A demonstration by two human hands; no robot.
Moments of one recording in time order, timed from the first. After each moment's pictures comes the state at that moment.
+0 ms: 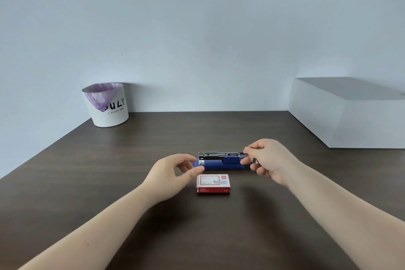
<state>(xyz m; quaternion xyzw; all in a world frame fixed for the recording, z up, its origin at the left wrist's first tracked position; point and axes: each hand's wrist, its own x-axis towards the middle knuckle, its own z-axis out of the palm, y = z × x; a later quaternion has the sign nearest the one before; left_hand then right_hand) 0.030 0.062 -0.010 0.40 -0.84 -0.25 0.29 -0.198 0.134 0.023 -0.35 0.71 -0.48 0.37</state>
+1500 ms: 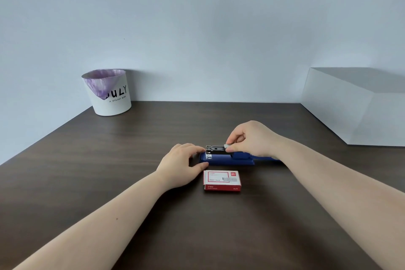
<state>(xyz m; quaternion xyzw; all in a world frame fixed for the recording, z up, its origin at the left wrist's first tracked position) 0.007 0.012 -0.040 0.41 -0.87 -0.15 0.23 -0.193 0.077 0.029 -0.67 0.68 -0.24 0.17</state>
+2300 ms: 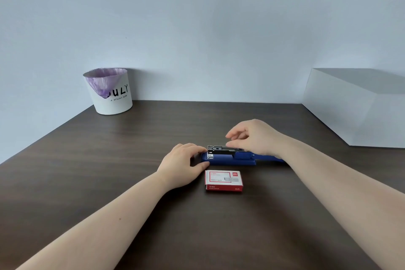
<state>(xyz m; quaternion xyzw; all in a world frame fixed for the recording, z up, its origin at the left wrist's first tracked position) 0.008 0.014 -0.041 0.42 -0.87 -0.14 0.23 -0.194 0.076 0.031 -0.67 0.68 -0.23 0.16</state>
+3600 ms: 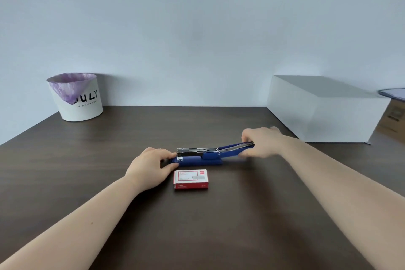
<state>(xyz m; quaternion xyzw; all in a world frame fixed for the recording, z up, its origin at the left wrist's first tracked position) 0.008 0.012 -0.043 0.44 -0.86 -0.14 0.22 -0.273 0.116 0.031 -0.62 0.78 0.02 0.02</state>
